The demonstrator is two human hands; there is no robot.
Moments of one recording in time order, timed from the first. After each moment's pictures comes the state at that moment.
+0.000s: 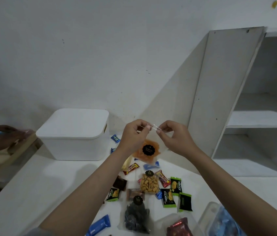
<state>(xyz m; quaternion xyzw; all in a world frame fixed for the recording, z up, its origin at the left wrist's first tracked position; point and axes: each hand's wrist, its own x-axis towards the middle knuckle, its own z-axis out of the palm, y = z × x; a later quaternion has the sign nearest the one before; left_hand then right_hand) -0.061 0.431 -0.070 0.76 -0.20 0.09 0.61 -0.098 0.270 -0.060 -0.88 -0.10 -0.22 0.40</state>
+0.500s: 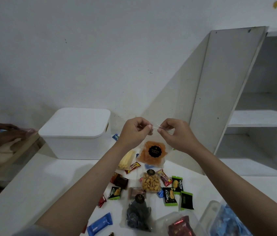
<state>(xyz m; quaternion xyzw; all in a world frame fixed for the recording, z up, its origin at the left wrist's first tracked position) -0.066 0.441 -0.054 0.76 -0.21 0.05 0.61 -0.101 0.271 -0.047 -0.90 -0.12 -0.21 0.37</state>
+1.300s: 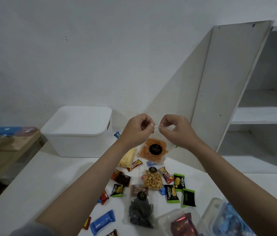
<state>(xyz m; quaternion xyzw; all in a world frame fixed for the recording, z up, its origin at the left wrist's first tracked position) -0.070 0.447 -0.049 0.80 -0.25 0.06 0.54 -0.099 0.281 -0.043 -0.87 -0.14 -0.20 0.43</state>
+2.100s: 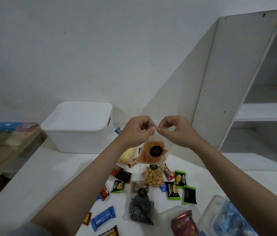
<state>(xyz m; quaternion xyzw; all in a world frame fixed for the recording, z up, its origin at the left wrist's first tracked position) -0.068 0.454 -0.057 0.81 -0.28 0.03 0.51 -0.094 0.277 -0.051 -0.89 -0.14 -0.13 0.42</state>
